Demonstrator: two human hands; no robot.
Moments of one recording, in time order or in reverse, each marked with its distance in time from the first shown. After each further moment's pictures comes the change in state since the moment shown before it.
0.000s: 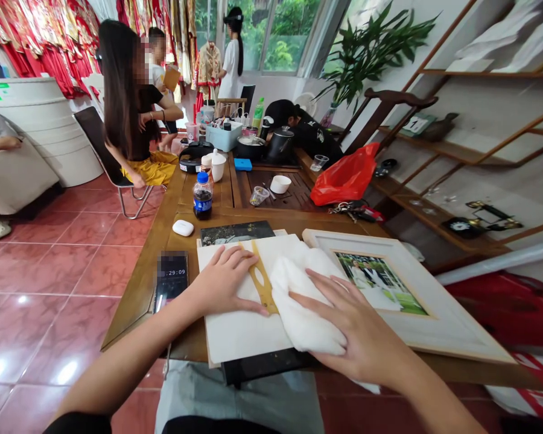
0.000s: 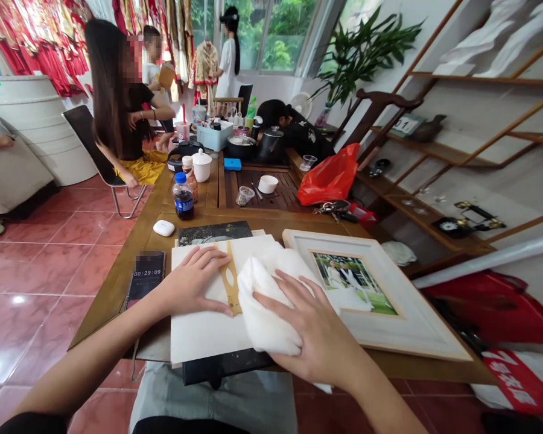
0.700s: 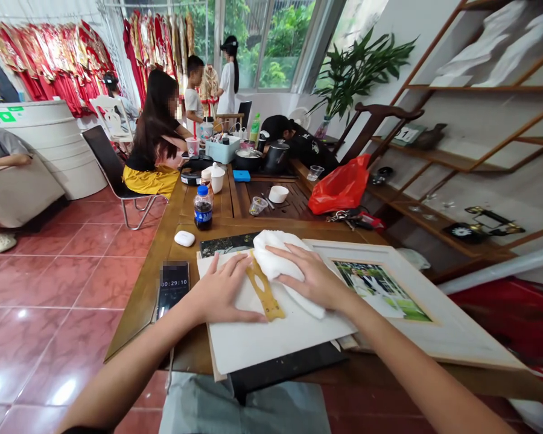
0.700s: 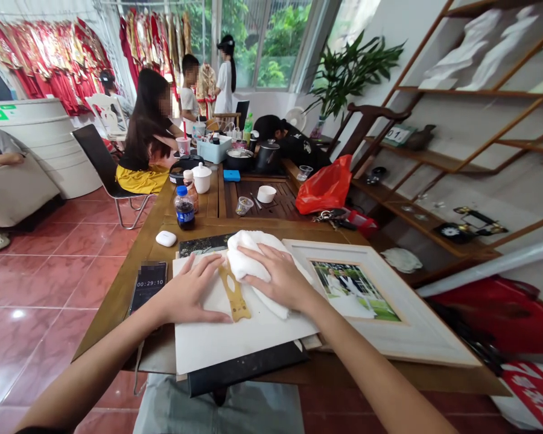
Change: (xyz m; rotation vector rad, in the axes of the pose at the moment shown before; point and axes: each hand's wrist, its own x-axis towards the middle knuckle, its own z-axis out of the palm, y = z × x) left_hand -0.004 0.004 -0.015 -0.016 -0.053 -0.027; right_hand 0.090 0.035 0.010 0.191 0.011 0.213
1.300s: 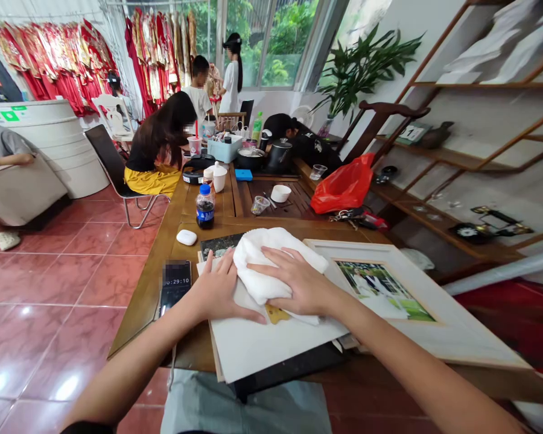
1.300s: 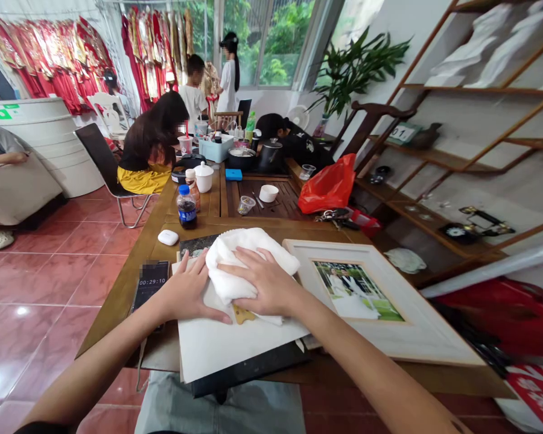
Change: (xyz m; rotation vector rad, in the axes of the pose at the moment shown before) left_hand -0.002 -0.009 0.013 0.131 -0.043 -0.107; right_hand 0.010 -0.028 0.000 -0.074 -0.202 -0.235
